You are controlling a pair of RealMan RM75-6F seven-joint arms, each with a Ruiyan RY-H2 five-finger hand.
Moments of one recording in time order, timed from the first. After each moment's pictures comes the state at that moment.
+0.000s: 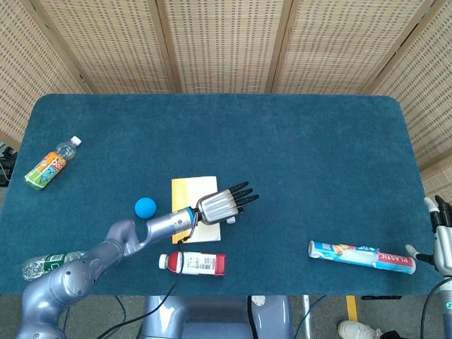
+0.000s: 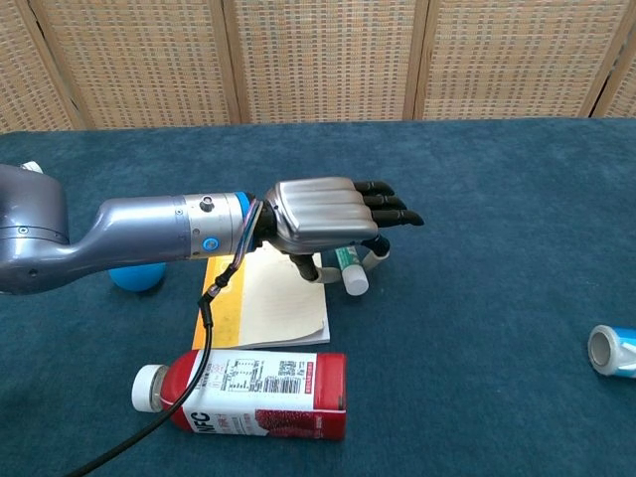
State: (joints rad) left arm -1.18 -1.98 0.12 -0.55 1.81 0.97 -0.14; right arm 0.09 -1.18 0.15 -1.43 -1.28 1.38 -0.01
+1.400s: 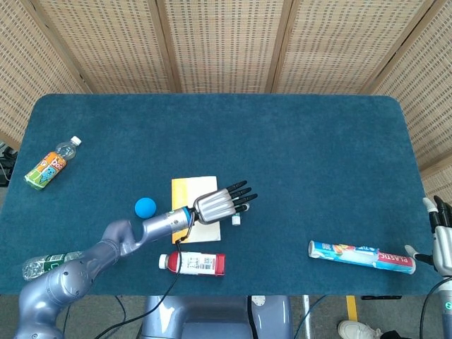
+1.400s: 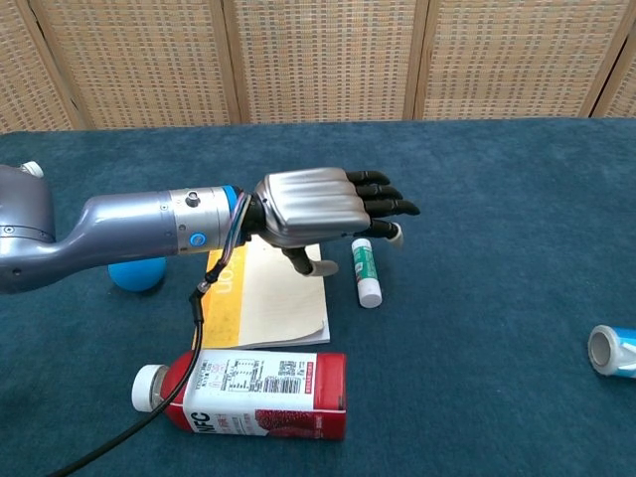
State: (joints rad) left arm -1.16 -1.96 0.13 -0.55 1.80 1.03 -0.12; right arm 0.08 -1.18 0.15 -1.44 -1.28 1.38 -0.01
